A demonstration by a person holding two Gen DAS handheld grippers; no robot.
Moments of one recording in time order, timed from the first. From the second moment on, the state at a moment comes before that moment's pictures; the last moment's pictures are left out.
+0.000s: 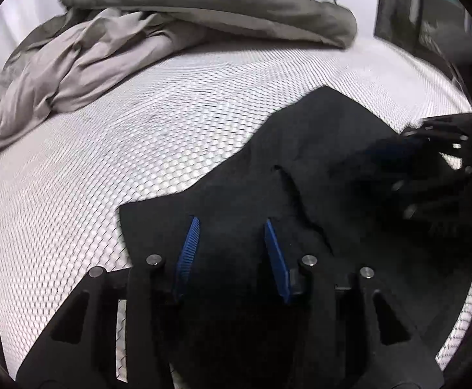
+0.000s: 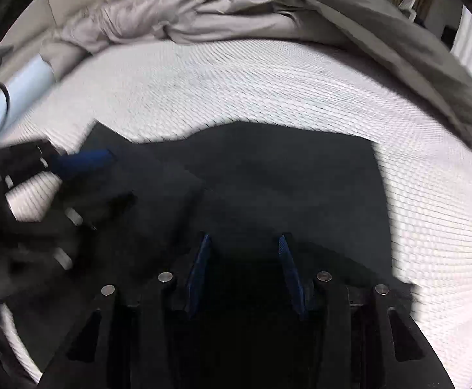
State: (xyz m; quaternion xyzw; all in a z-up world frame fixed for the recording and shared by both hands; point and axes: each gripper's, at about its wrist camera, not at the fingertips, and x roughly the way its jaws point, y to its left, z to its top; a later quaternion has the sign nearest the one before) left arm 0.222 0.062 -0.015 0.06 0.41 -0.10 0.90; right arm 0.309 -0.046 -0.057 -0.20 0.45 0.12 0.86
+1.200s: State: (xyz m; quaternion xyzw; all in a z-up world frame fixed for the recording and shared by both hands) left arm 0.149 0.069 -0.005 0.03 0.42 -0.18 0.89; right arm 0.257 -0.067 -0.062 -0.18 0.42 0.21 0.86
